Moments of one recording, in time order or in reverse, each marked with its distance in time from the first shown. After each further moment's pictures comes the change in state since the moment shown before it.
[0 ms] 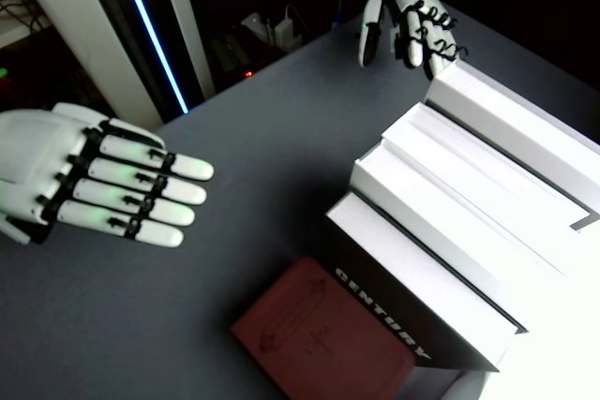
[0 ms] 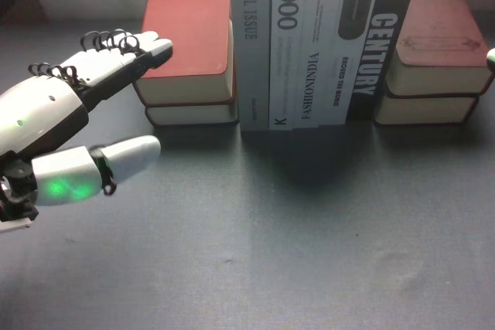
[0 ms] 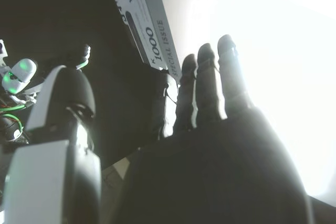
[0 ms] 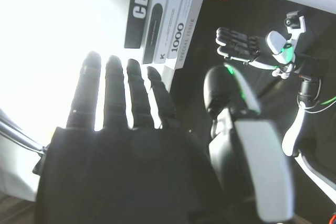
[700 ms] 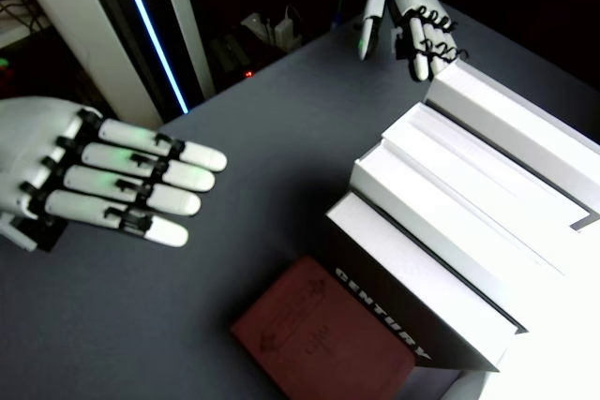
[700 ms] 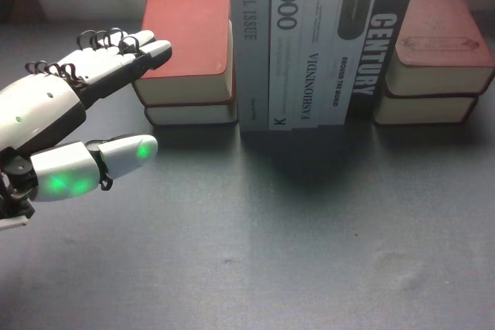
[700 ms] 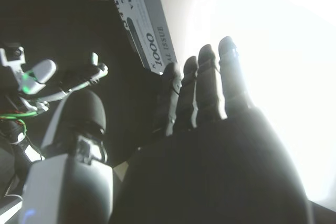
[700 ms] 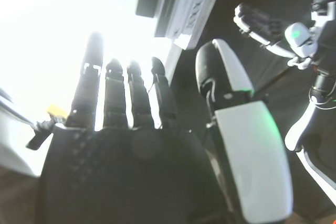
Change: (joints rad) left arm -0.004 0.000 0.010 -0.007 0.019 0.000; right arm 0.211 -0.019 0.055 0.002 0.010 -0.062
